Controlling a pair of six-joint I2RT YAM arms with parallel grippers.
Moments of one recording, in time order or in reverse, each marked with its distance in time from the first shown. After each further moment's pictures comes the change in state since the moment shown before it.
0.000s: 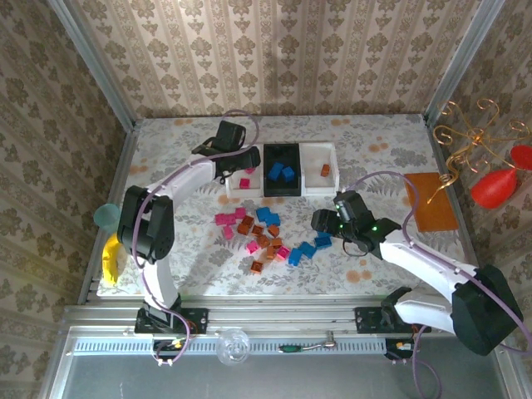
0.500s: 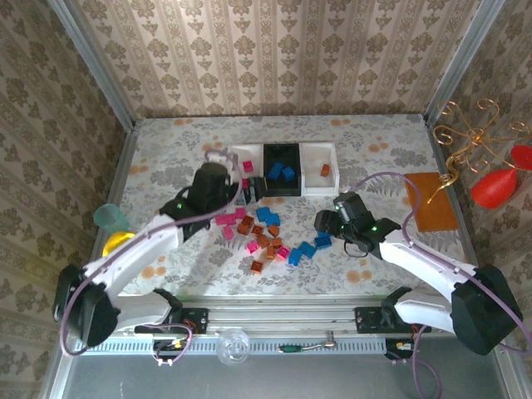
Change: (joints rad) left arm -0.207 -0.687 -0.589 0.190 -0.003 -0.075; right arm 0.000 0.024 -0.001 -0.032 0.061 0.018
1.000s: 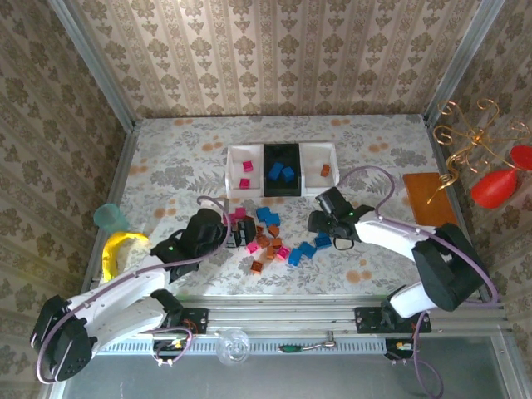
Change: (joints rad) left arm -0.101 -0.258 -0.365 0.015 -0.051 -0.114; right arm 0.019 0.314 0.135 -0.020 0.056 -0.037
